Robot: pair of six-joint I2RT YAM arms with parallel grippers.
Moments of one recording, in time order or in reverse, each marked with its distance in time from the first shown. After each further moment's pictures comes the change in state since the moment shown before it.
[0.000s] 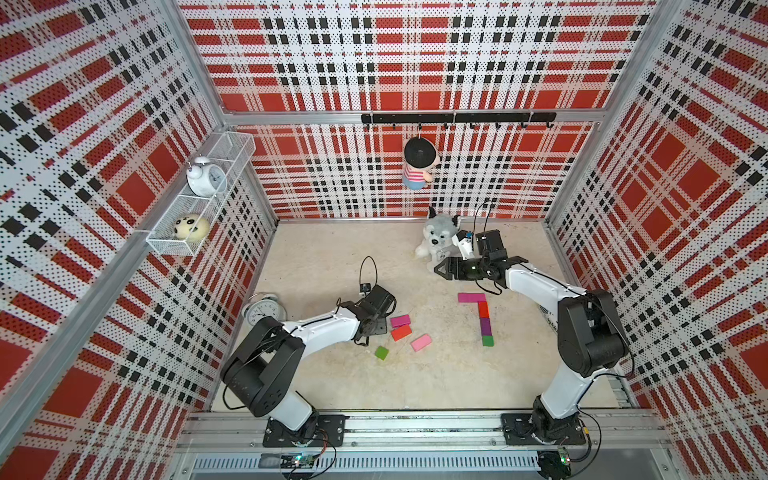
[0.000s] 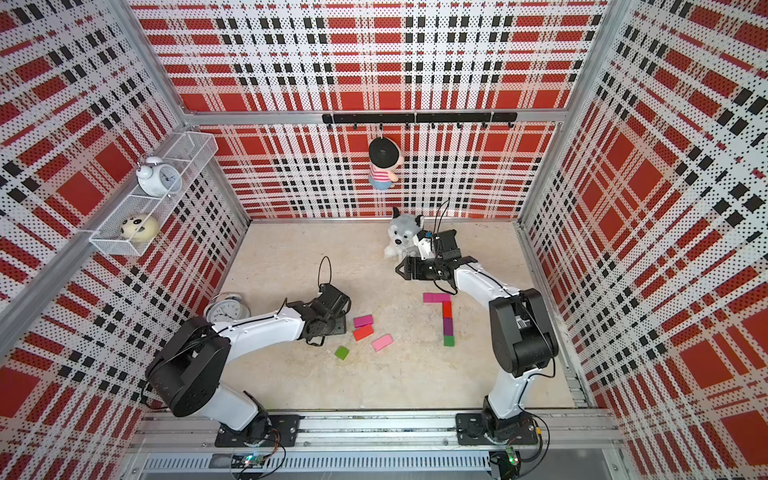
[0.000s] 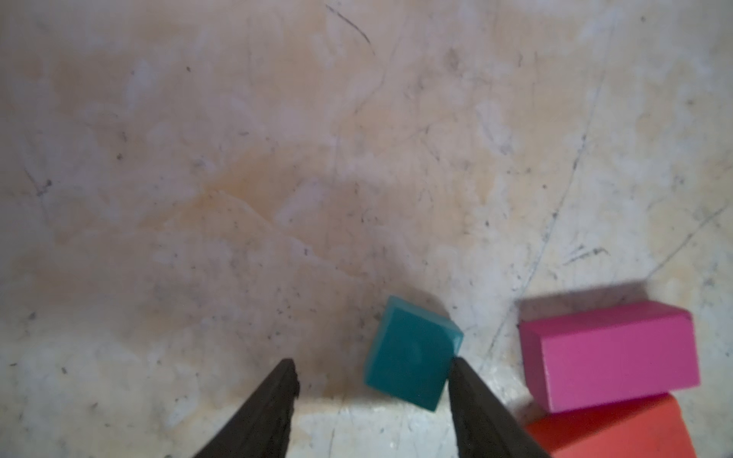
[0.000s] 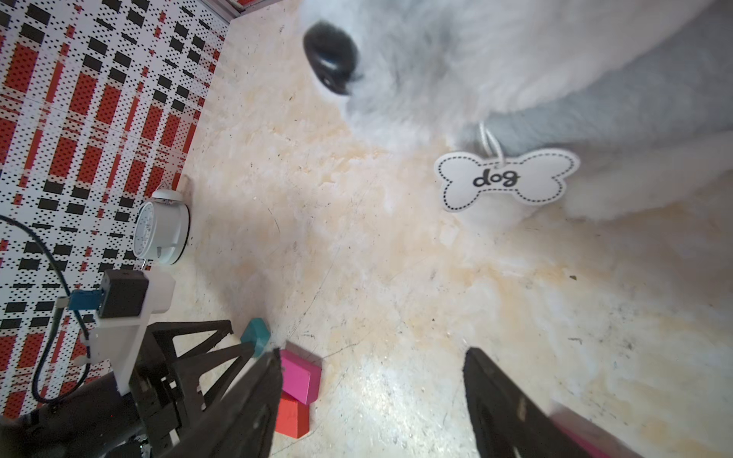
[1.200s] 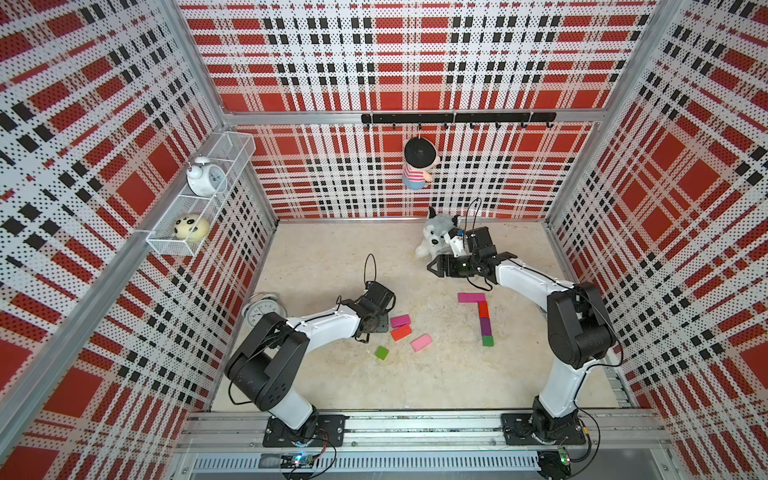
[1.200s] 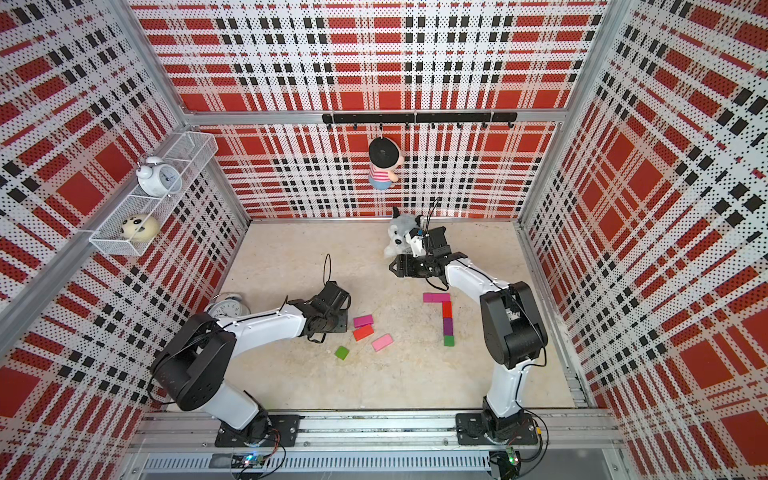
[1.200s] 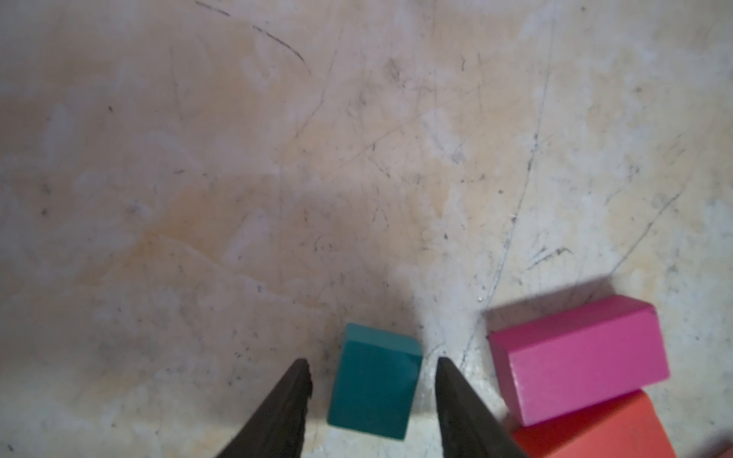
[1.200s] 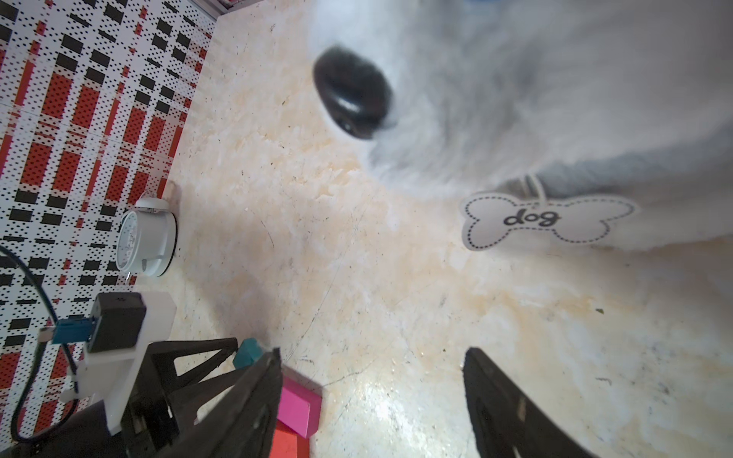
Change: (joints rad) left arm 0.011 0.040 0.011 0.055 0.073 0.108; right arm 0.040 0.076 0.087 -0.014 0.052 0.027
